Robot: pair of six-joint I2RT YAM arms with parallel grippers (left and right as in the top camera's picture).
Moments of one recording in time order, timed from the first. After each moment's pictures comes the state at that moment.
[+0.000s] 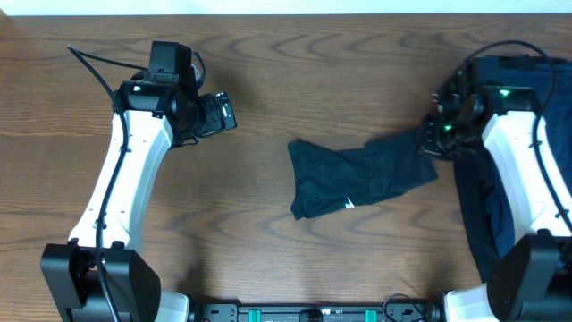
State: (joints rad) left arm -0.09 1.63 1.43 -1.02 0.13 -0.38; right arm -0.01 1.64 1.35 -1.13 -0.25 0.22
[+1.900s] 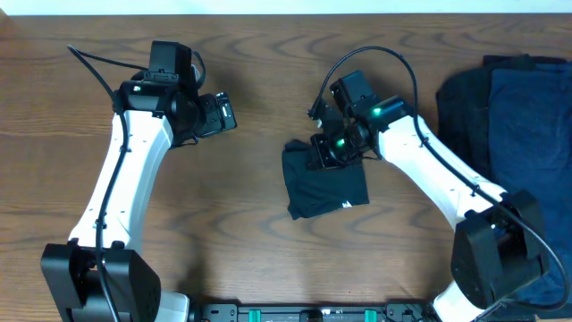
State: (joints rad) left arm -0.09 1.63 1.42 -1.02 0.13 -0.38; right arm 0.48 1.79 1.35 -0.86 -0.57 0.26
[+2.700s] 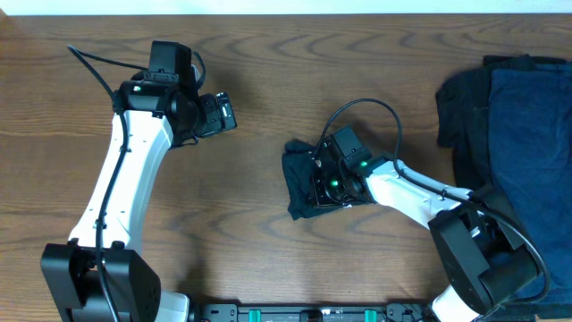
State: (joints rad) left arm -0.09 1.63 1.42 -1.02 0.13 -0.38; right arm 0.56 1.79 0.91 -0.38 -0.48 0.47
